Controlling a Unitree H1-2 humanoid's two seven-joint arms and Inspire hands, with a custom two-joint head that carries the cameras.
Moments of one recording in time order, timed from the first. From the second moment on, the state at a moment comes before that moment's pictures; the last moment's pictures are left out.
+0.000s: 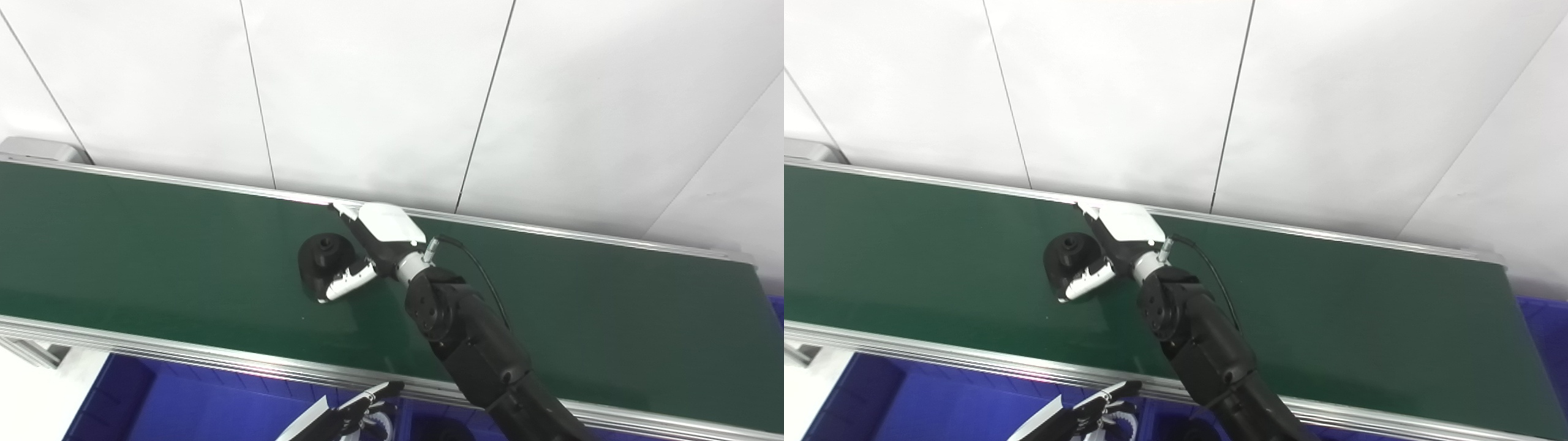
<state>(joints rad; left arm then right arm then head) 0.24 0.30 -0.47 0.12 0.07 -0.44 -0.21 -0.62 0.06 0.63 0.47 -0.85 0.24 0.20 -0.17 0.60</state>
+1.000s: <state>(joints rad) 0.27 0.29 -0.46 0.09 0.04 -0.44 -0.22 -0.57 0.03 0.67 0.59 -0.86 0.17 -0.12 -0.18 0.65</state>
